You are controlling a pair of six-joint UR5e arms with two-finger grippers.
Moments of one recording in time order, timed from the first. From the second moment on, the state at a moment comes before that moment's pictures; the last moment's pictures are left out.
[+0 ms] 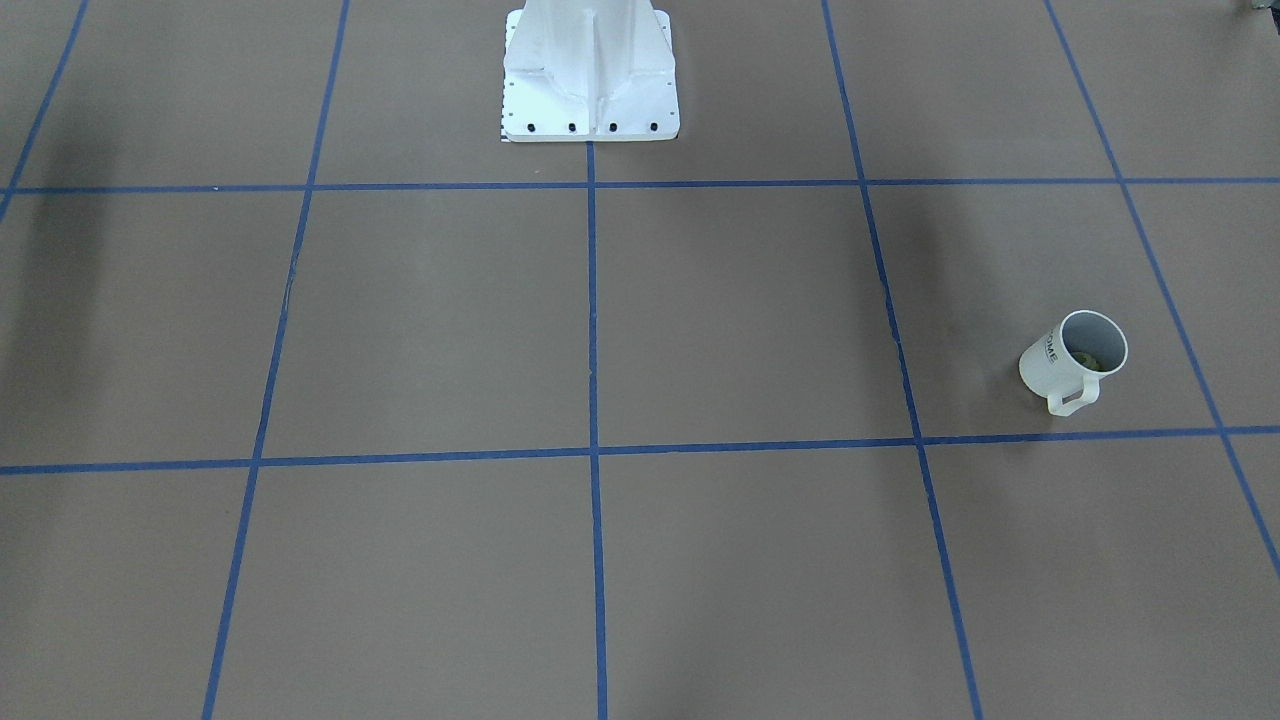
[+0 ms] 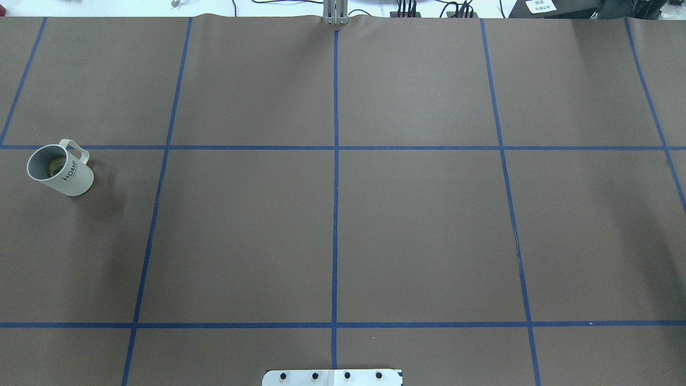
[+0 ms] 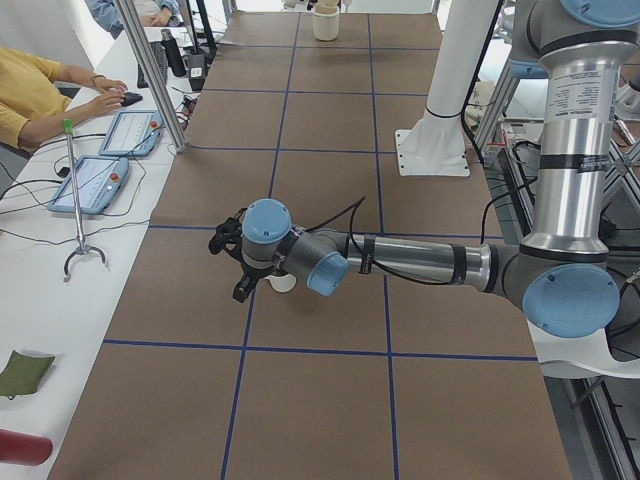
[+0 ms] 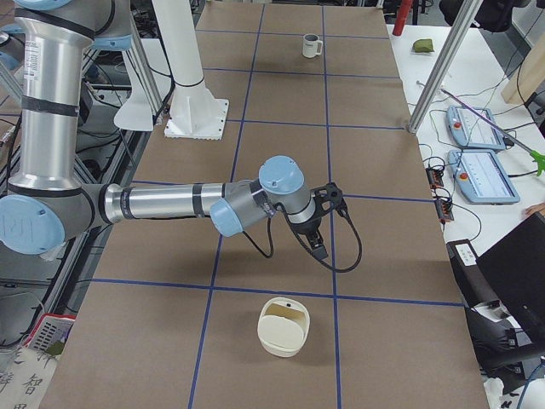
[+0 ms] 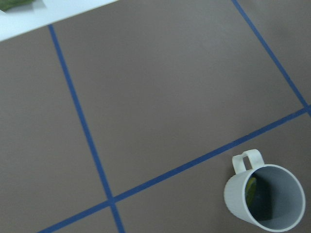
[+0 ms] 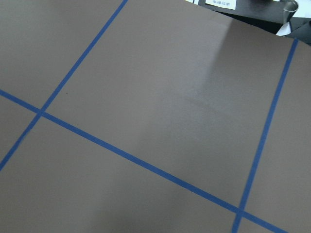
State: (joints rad) left arm -1.41 -1.57 -1.63 -2.07 -2.43 -0.12; right arm 1.42 -1.70 1.80 -0.99 2.31 0.14
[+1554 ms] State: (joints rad) left arm -1.12 -1.53 -1.61 -2.27 -2.21 -0.66; right arm 1.29 -1.70 1.80 -0.98 2.22 0.23
